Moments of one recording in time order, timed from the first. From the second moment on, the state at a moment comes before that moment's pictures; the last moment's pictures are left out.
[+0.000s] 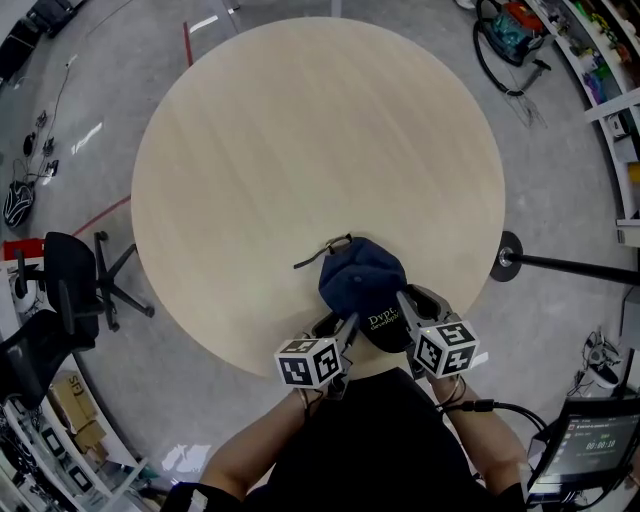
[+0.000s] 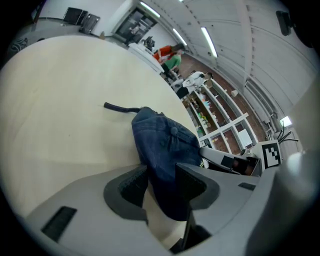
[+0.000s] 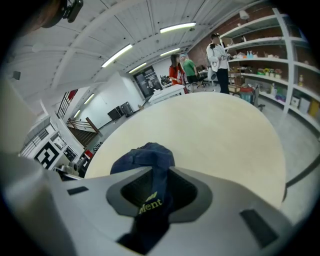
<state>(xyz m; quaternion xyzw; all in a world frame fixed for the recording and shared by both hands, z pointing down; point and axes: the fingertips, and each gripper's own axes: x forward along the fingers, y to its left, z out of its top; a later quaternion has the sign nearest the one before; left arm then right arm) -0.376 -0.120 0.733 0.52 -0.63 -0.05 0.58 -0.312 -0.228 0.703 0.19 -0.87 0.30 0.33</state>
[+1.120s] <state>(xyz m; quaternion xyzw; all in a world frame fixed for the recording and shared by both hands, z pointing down) -0.378 -0.155 0.671 0.63 -0.61 -0.04 0.49 -0.274 -0.229 0.647 0.29 -0.87 0.34 0.21</state>
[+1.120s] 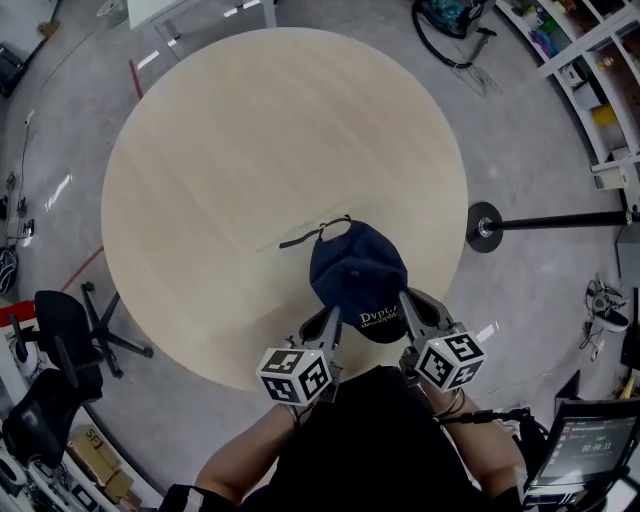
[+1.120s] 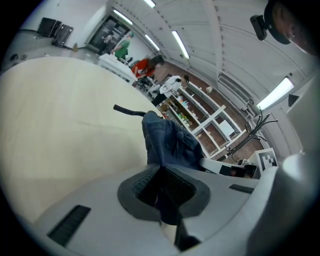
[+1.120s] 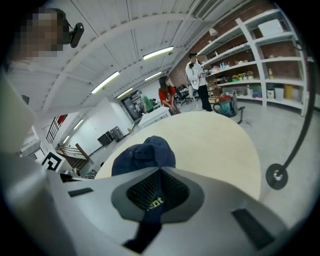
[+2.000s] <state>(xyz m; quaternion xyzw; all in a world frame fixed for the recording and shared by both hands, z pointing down) -0.195 -0.171 0.569 0.75 -0.54 0.01 0.38 -0.071 -0.212 0.555 0.42 -0.85 0.31 0.05</state>
